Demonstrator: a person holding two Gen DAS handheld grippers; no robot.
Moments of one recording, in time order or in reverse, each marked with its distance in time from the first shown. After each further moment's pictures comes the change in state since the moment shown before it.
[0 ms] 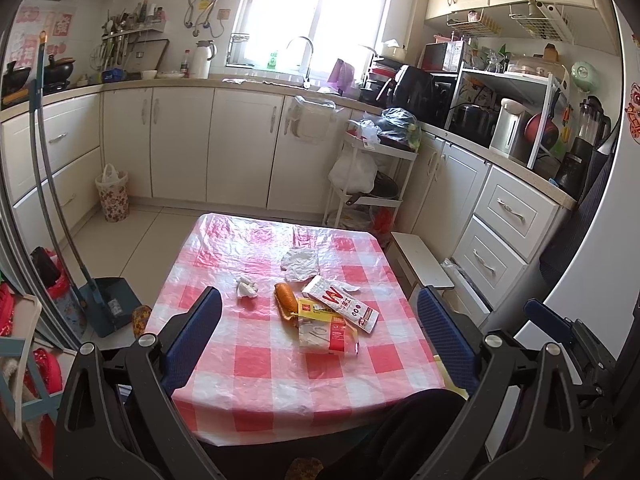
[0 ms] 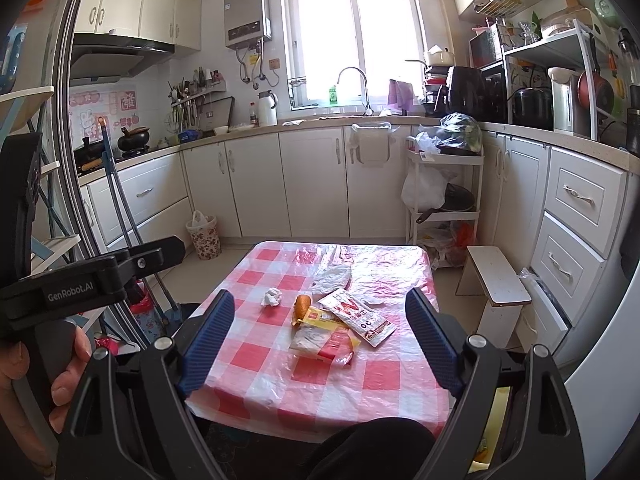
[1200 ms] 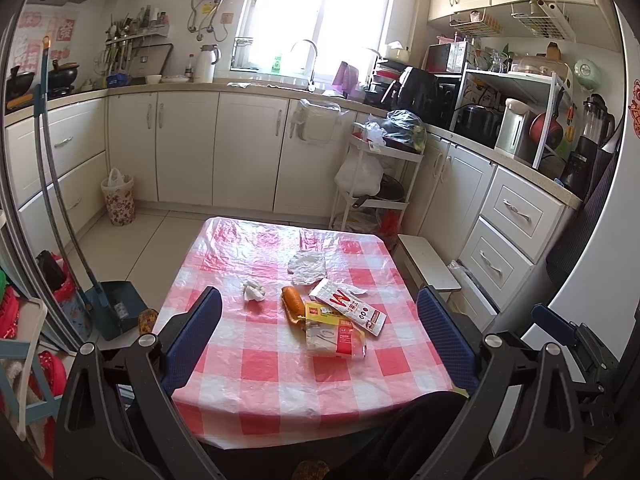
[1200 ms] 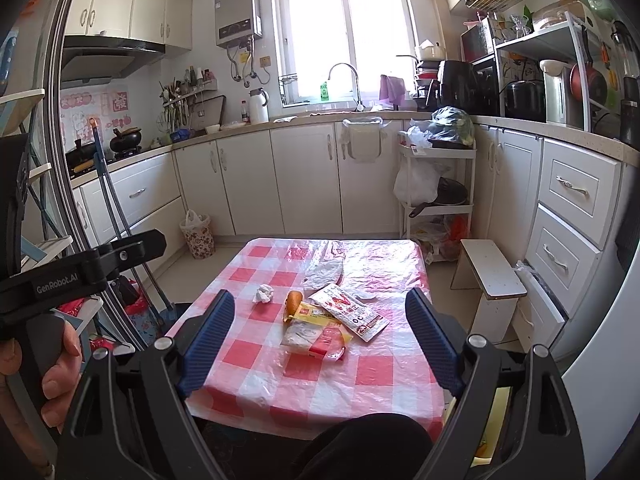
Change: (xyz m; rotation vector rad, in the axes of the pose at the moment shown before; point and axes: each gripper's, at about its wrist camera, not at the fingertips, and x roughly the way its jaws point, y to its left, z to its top) left arm 0.000 0.013 0.002 0.004 -0.010 0.020; right arm 0.001 -0.013 -0.007 0.020 0.009 -0.022
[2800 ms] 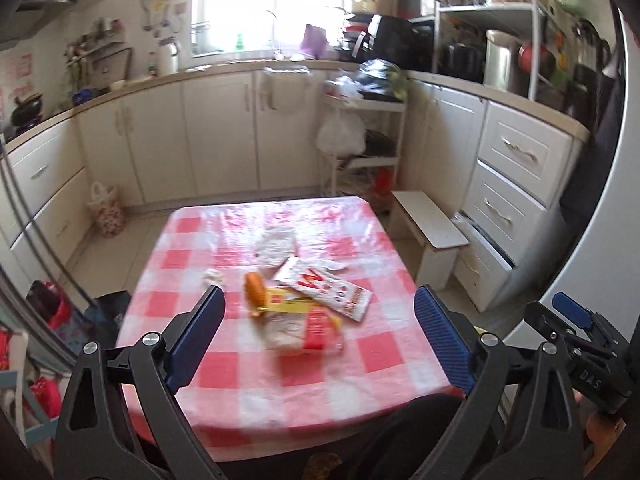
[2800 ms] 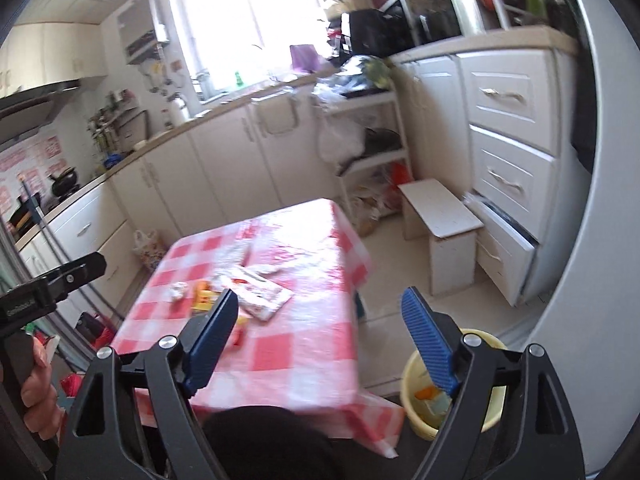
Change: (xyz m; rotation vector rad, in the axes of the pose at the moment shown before) left arm 0.084 -0.080 -0.010 0.148 0.109 0.037; right arm 0.021 -0.128 -0.033 0.247 0.074 -0.108
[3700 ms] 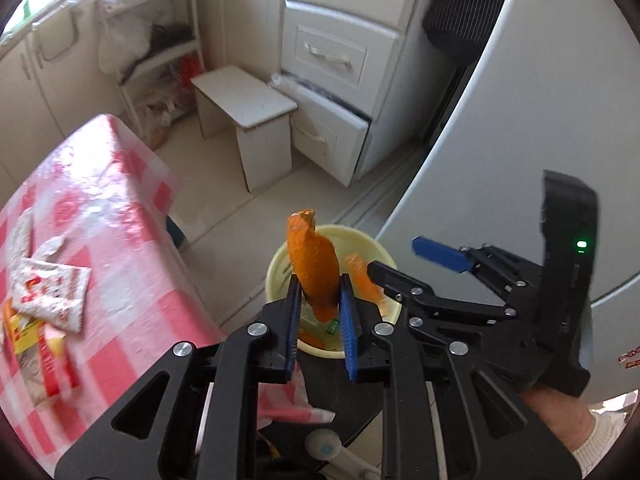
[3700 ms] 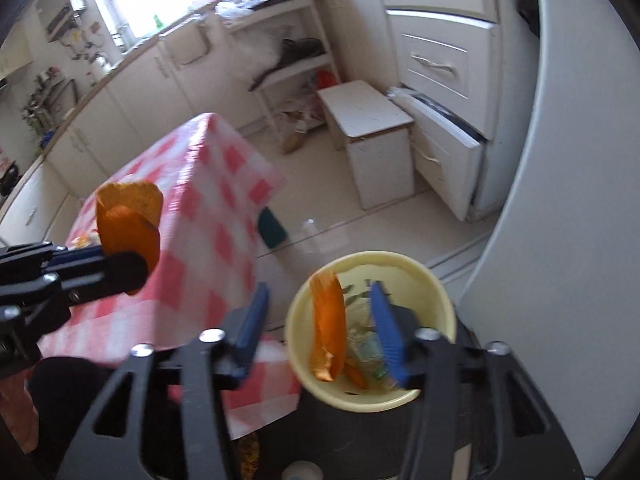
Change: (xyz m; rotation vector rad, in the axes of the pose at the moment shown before) left arm 0.170 -0.270 -0.064 0.401 0.484 -0.459; right arm 0.084 -0.173 -0.052 0.168 0.310 -0.189
